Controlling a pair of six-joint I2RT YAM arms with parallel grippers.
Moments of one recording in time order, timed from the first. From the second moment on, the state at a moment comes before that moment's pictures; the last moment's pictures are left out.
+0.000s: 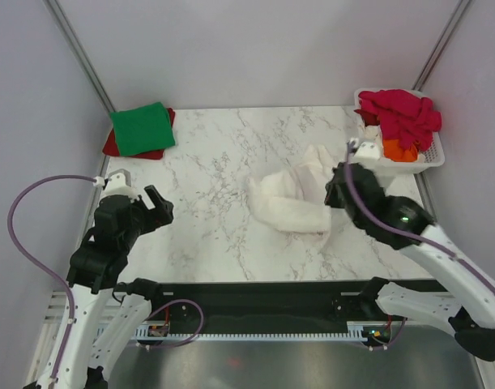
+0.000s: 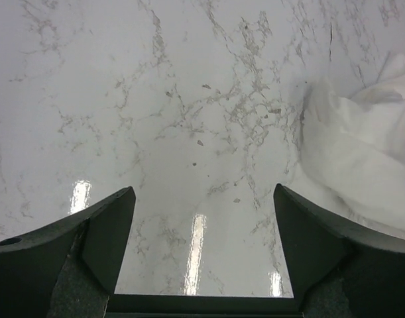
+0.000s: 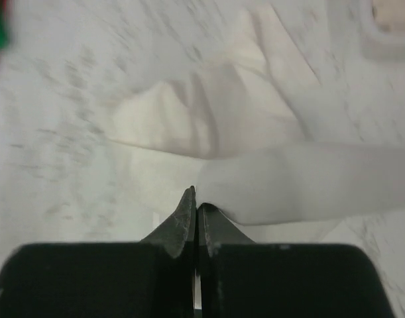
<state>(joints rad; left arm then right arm) -0.25 0.54 0.89 -0.86 -0.21 -0.48 0.78 0.96 1.29 -0.82 0.55 0.58</state>
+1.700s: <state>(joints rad) -0.60 1.82 1.17 -0.25 0.06 -0.74 0.71 0.98 0.77 -0.72 0.55 0.68</state>
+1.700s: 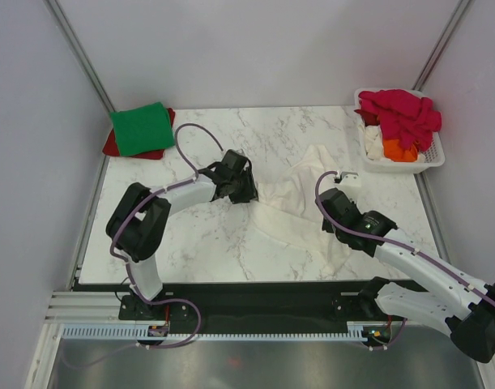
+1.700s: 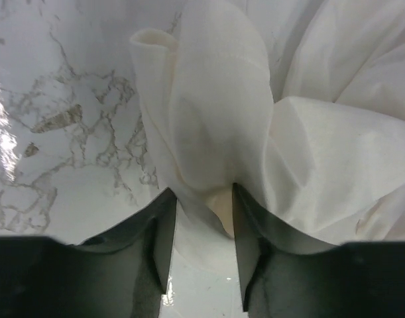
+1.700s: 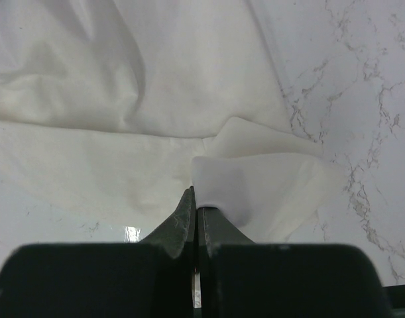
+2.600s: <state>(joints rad) -0.61 1.20 1.50 -0.70 -0.32 -0.51 0.71 0.94 1.25 -0.76 0.61 0.51</state>
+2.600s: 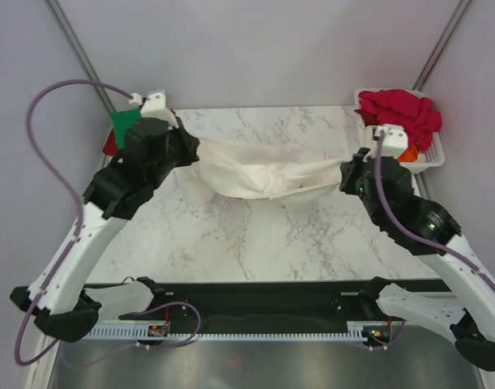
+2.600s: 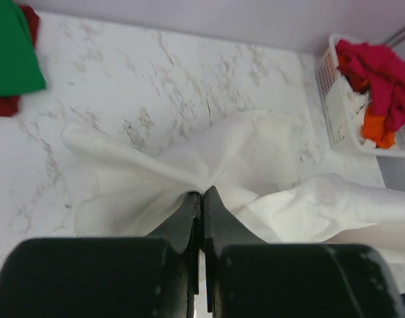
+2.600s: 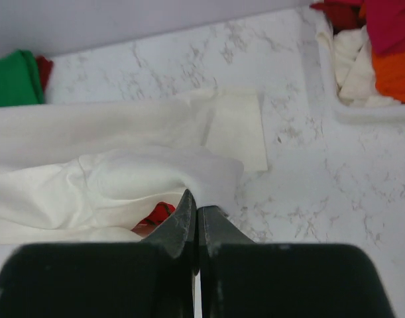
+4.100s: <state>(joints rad) -0.08 2.12 2.09 -1.05 0.01 -0.32 0.24 2.37 2.31 -0.80 0.55 0.15</state>
